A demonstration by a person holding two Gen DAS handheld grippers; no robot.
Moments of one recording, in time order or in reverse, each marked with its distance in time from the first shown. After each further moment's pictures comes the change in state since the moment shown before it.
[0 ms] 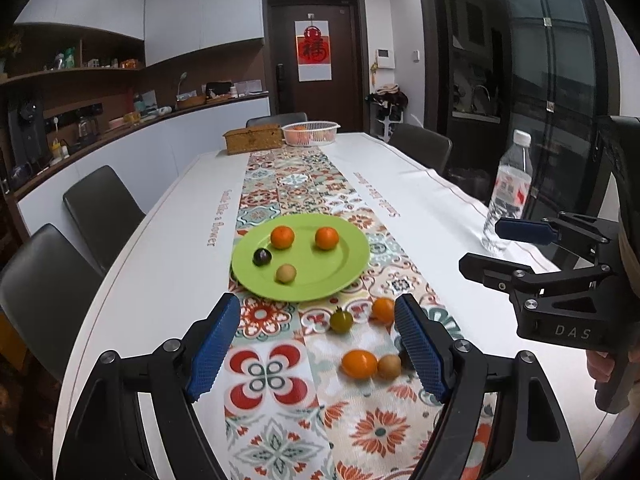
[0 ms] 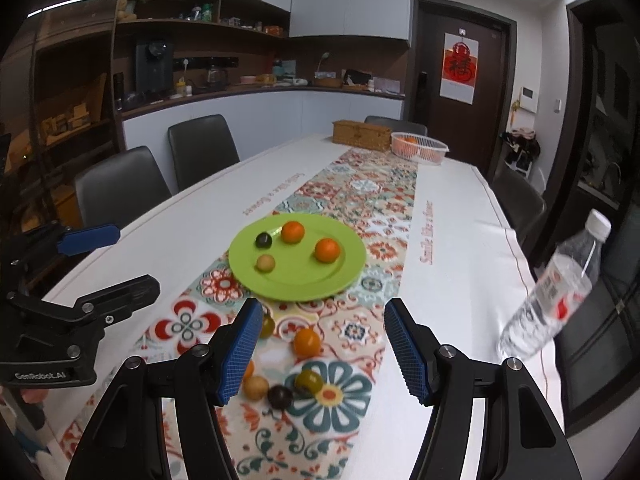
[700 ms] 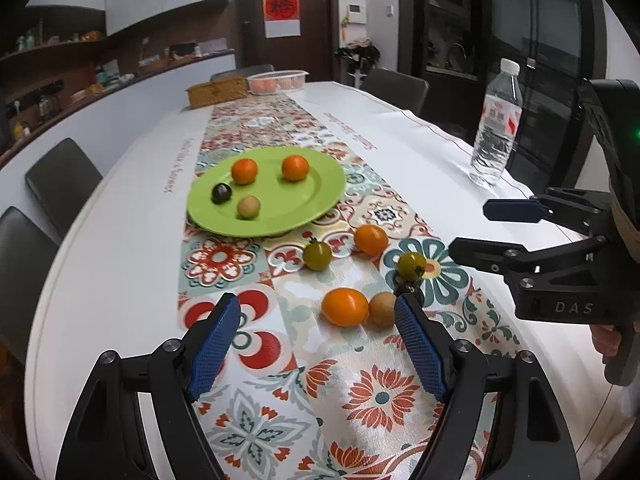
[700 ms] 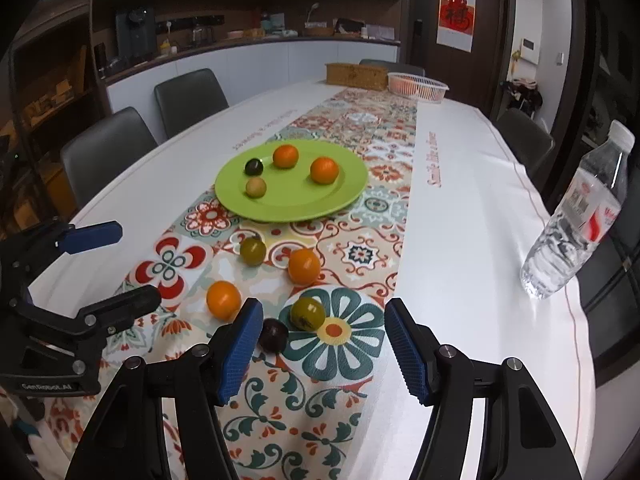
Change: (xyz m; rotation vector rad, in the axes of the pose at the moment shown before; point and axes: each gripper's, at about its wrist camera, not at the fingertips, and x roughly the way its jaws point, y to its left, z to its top) left arm 0.057 -0.005 -0.046 0.052 0.162 -0.123; right arm 0.043 -0.001 -0.048 0.044 0.182 0.005
